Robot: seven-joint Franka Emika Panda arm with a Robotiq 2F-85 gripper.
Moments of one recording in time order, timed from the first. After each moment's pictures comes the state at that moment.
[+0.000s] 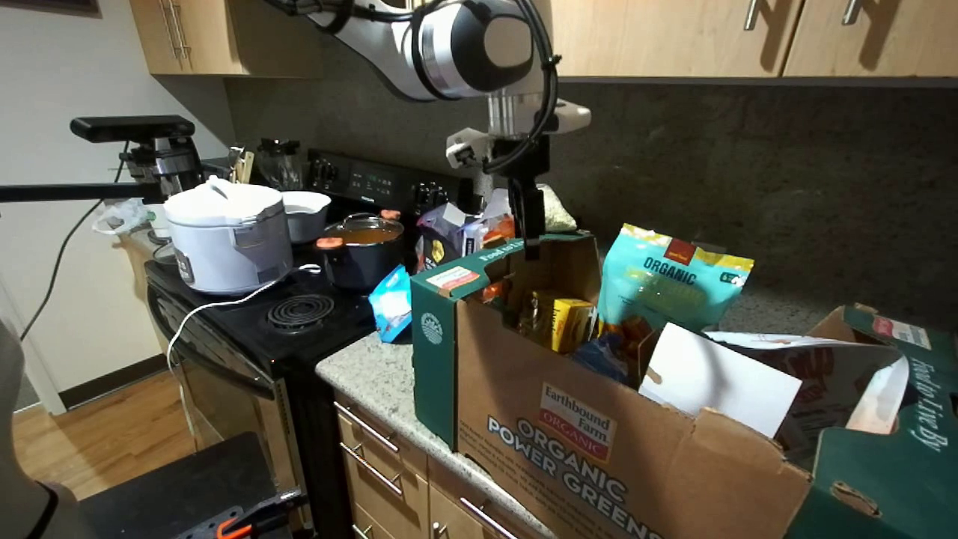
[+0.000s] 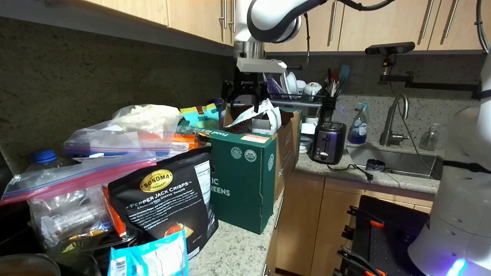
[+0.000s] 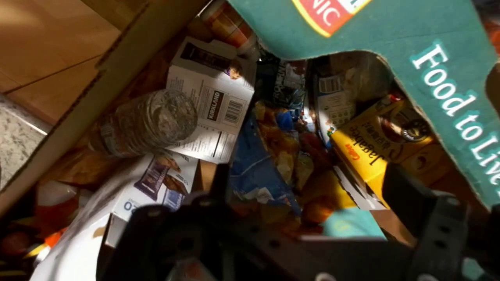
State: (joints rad) arm 0.03 -0.03 0.03 -2.01 -0.09 2.11 0.69
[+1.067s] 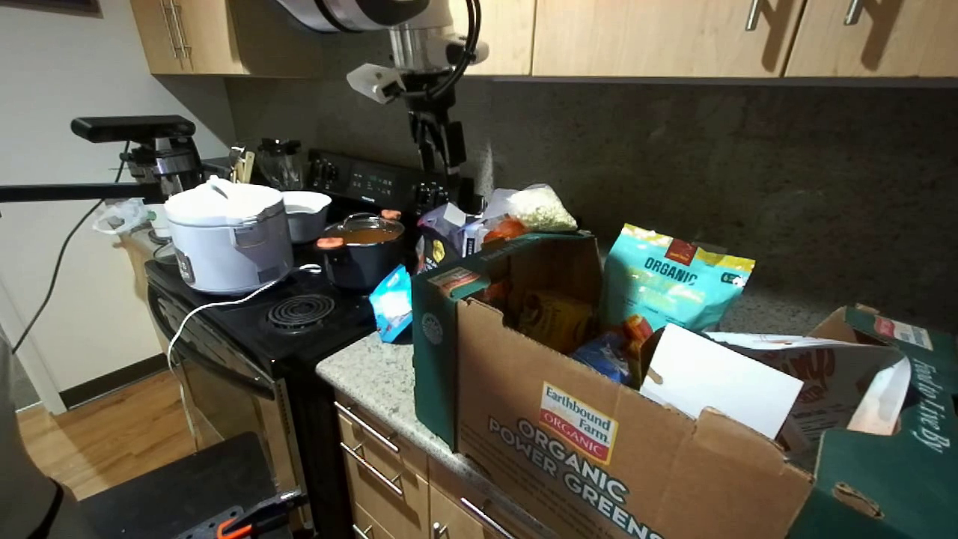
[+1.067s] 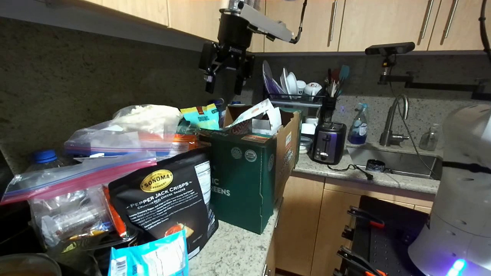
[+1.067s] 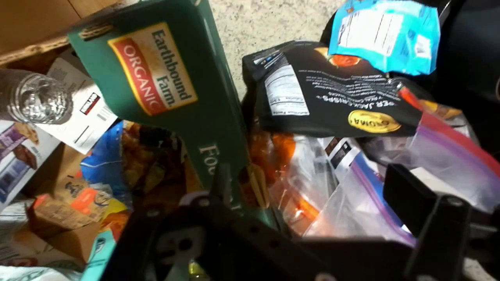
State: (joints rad) arm 0.14 -0.18 0.17 -2.01 0.05 2.06 0.43
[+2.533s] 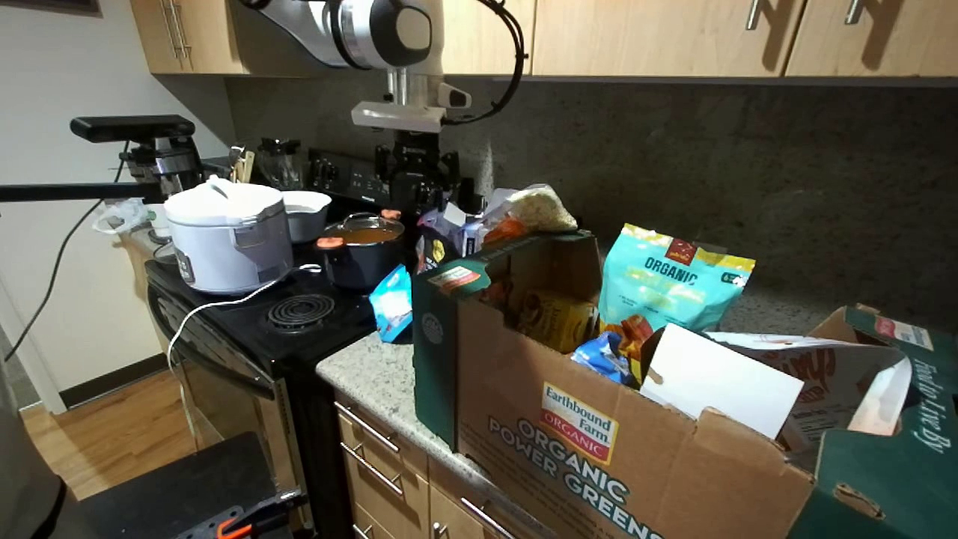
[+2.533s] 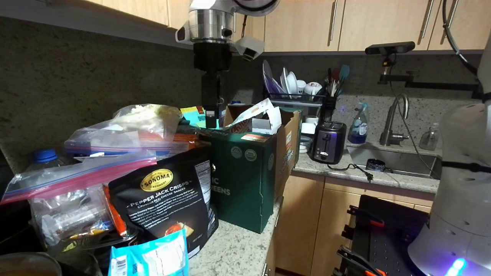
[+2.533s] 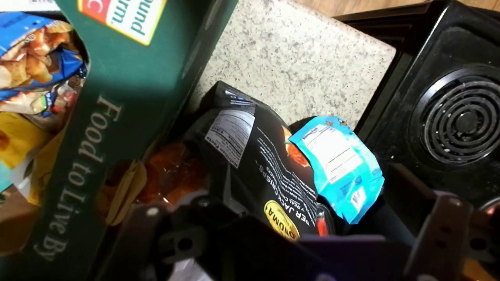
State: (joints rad) arm 0.22 0.03 0.20 -1.88 0.02 1.93 -0.24
